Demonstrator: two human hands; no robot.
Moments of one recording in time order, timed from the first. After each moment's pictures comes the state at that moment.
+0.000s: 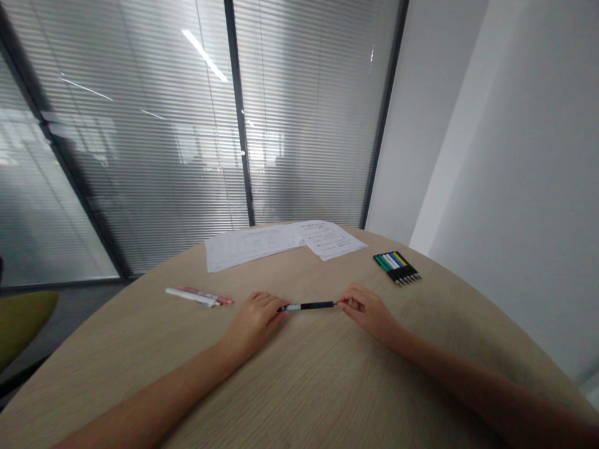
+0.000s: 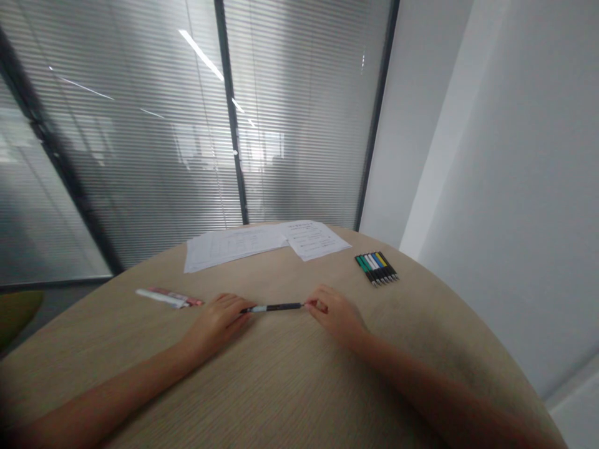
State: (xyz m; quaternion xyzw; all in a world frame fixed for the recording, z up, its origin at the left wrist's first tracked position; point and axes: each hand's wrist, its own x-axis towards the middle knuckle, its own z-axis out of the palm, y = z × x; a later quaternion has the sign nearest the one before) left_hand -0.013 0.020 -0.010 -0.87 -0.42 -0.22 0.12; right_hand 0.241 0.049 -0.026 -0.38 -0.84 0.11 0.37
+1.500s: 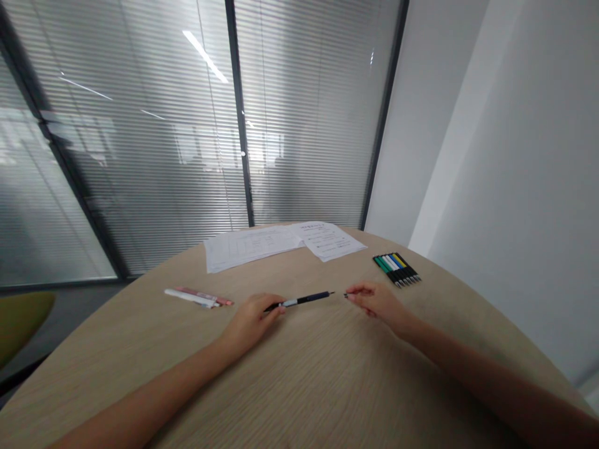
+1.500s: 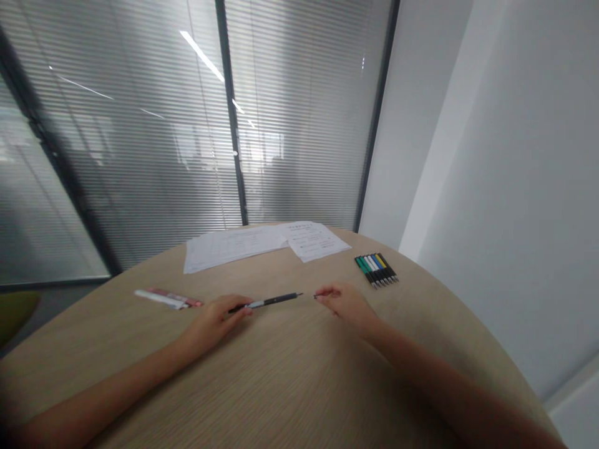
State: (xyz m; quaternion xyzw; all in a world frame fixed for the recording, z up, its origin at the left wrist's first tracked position) left_hand -0.015 0.023 -0.005 -0.82 -0.50 -0.28 -0.06; right_hand 0.255 0.064 -0.013 -0.53 -0.68 0.38 0.33
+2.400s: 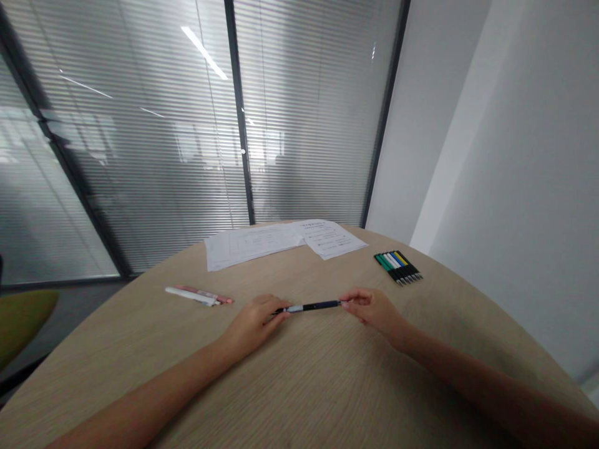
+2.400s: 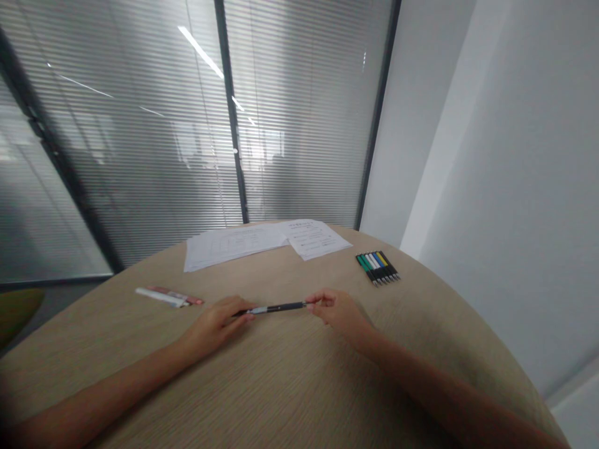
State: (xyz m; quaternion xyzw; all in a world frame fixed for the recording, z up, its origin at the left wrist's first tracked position) left_hand -0.014 0.016 -0.004 -0.87 -0.41 -0.29 -0.03; right_hand 0.238 0.045 -0.016 -0.48 -0.68 0.41 0.37
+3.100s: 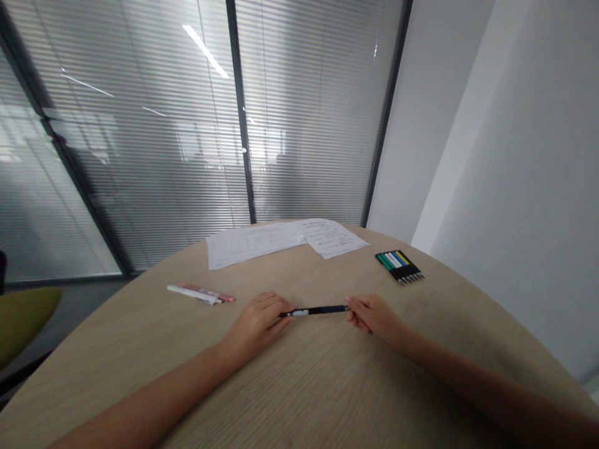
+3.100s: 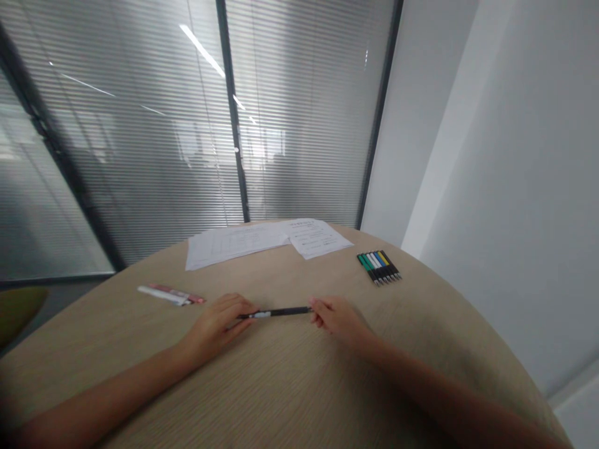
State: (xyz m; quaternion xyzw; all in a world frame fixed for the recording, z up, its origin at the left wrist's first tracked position) left_hand -0.010 0.011 -0.006 -0.88 -0.34 -0.32 0.07; right_hand 0.237 0.040 -0.022 -0.48 -0.71 0.39 0.33
